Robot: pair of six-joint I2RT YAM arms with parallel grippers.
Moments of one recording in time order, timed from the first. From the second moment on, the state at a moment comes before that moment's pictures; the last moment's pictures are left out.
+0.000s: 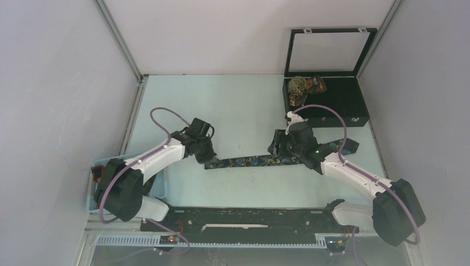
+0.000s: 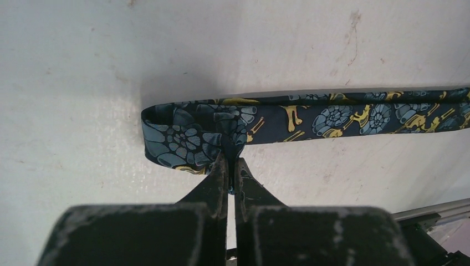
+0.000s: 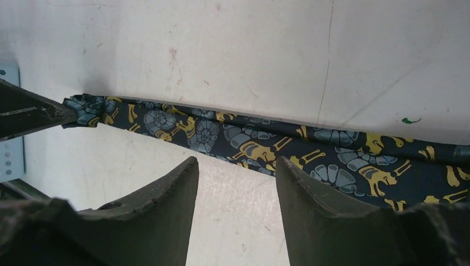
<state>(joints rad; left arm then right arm) -0.48 1.38 0.82 -0.55 0.07 -0.80 0.58 1.20 0.68 -0.17 -0.04 0.53</state>
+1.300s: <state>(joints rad) -0.55 1.44 0.71 -0.24 0.14 -0.85 0.72 1.47 0.78 0.04 -0.28 0.63</state>
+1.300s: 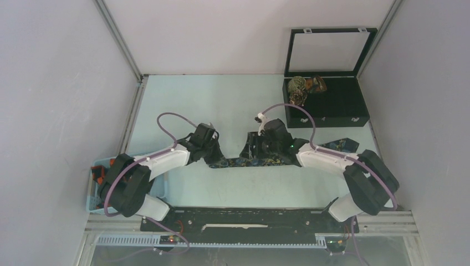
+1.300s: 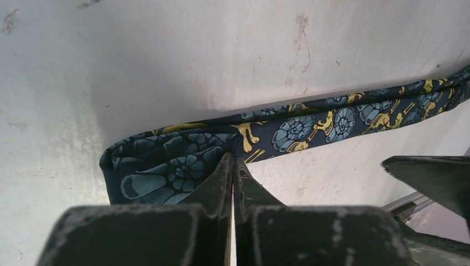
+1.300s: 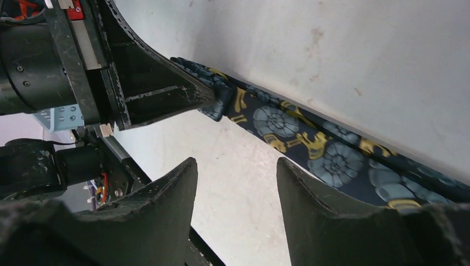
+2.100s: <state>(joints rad) -0.55 1.37 0.67 -0.23 0.08 -0.86 0.81 1.81 1.00 0.09 -0.42 0.71</state>
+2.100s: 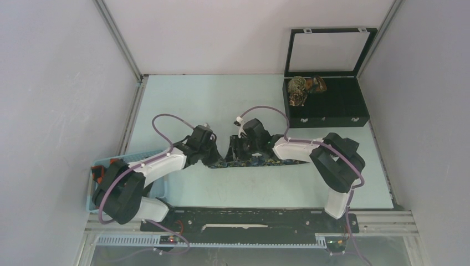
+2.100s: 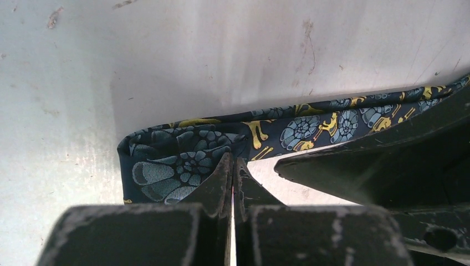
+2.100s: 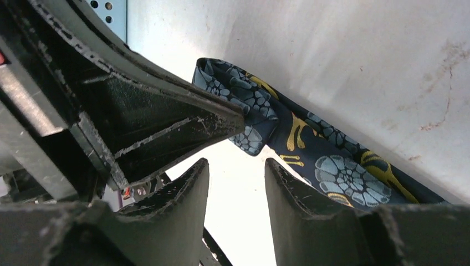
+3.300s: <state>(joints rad) -0.49 1.01 0.53 -0.42 -0.10 -0.65 0.82 1.86 1.09 0.02 -0.44 0.70</state>
